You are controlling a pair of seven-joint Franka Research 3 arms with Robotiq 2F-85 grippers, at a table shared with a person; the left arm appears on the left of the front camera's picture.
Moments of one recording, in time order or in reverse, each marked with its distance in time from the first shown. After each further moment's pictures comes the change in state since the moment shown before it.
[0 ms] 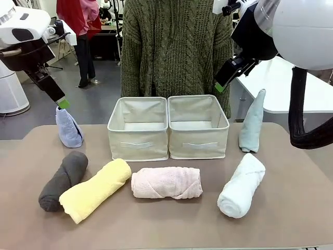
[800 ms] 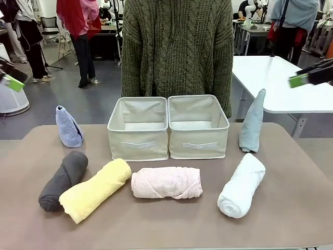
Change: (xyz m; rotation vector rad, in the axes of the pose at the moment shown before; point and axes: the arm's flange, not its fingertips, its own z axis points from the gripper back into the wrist) left arm -0.114 0.153 0.007 -0.472 -0.469 -0.149; right arm -0.173 -0.205 -0.002 0.429 -0.472 -0.054
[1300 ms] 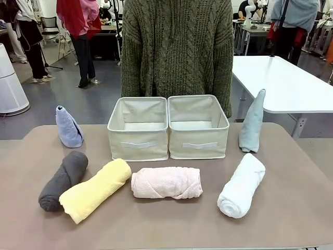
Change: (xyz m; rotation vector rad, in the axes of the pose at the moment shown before) left arm -0.073 0.038 0.066 -0.026 -0.071 0.221; right arm -0.032 -0.015 0.088 -0.100 -0.167 -0.128
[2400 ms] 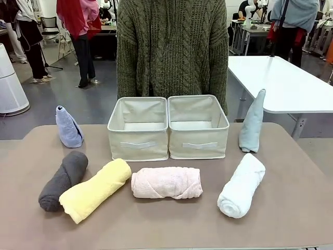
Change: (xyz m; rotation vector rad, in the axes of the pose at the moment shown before) left arm -0.032 0.044 0.052 -0.131 0.004 -0.075; right arm 0.041 -0.101 0.043 0.191 0.143 -0.030
